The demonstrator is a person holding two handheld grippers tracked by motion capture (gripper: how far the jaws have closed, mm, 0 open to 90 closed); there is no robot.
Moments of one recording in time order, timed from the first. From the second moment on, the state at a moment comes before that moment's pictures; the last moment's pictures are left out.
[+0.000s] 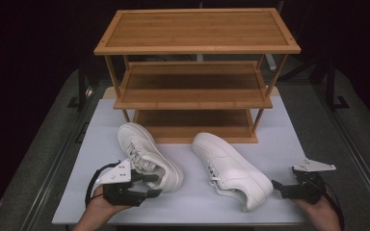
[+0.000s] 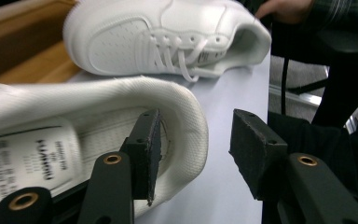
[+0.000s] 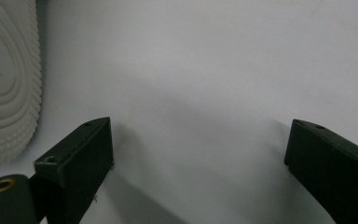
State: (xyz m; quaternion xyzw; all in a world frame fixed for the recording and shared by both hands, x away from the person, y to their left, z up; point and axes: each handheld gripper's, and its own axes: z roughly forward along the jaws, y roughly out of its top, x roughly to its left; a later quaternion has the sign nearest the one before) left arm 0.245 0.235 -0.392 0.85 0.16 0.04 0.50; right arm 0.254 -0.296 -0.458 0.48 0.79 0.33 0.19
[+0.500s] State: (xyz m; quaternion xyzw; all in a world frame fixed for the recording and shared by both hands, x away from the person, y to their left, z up) left arm 0.246 0.225 -0.395 0.86 0.16 0.03 0.49; right arm 0.254 -0.296 -0.458 0.48 0.79 0.33 0.19
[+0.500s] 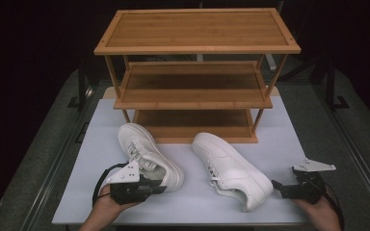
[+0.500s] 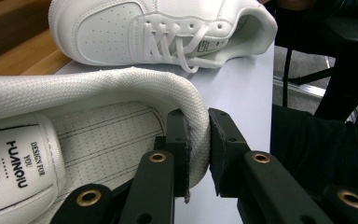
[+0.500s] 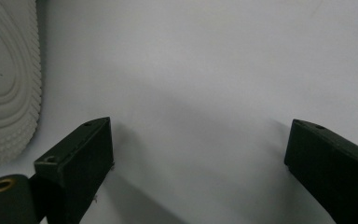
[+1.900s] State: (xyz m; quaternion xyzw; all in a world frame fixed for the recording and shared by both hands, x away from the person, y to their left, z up) left arm 0.297 0.303 -0.397 0.82 0.32 0.14 0.45; right arm 0.254 -0.296 -0.458 0.48 0.79 0.33 0.19
